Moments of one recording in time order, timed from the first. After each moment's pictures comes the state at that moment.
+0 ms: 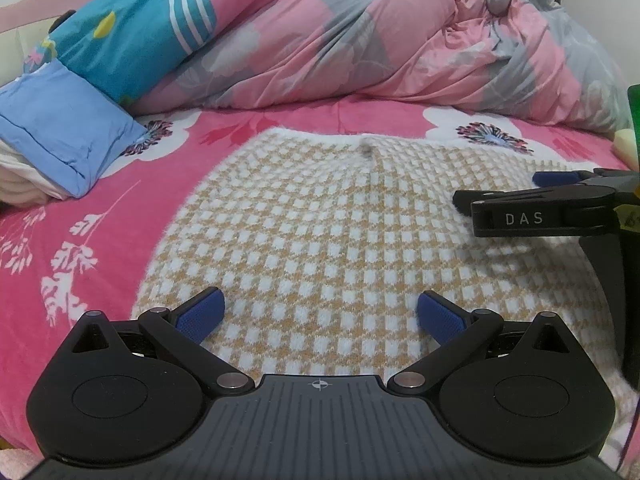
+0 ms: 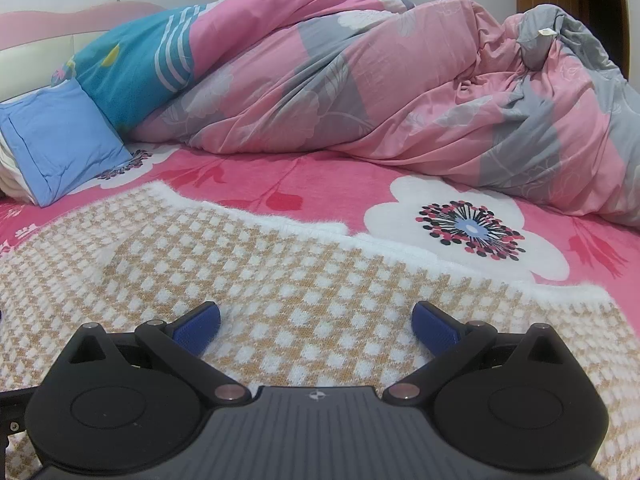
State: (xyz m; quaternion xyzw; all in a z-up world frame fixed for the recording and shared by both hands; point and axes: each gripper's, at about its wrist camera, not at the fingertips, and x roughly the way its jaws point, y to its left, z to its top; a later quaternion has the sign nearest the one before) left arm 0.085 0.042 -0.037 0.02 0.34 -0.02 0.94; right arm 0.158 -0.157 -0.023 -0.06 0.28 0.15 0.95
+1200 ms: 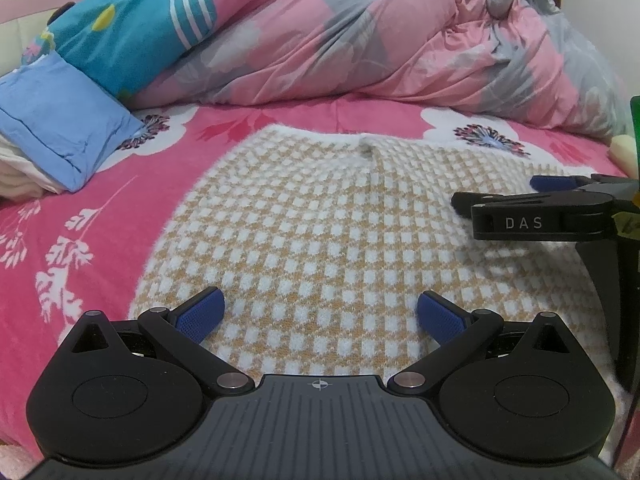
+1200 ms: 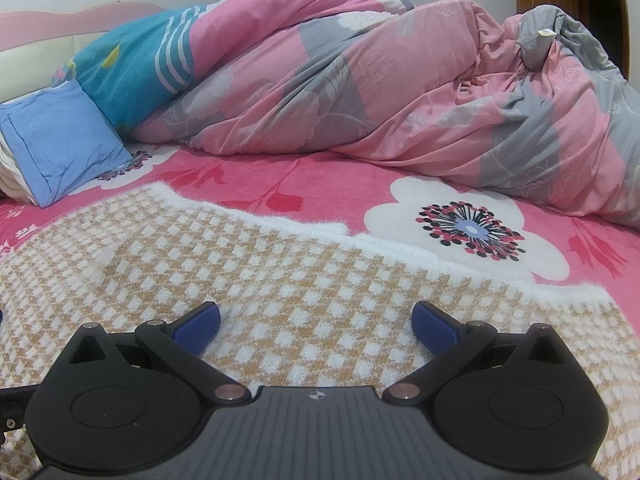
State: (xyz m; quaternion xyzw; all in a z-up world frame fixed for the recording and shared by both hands) left arm 0.087 0.043 -0.036 0.01 0.35 -0.02 0.94; right arm 0.157 -0.157 -0.024 -0.06 0.28 0.15 0.95
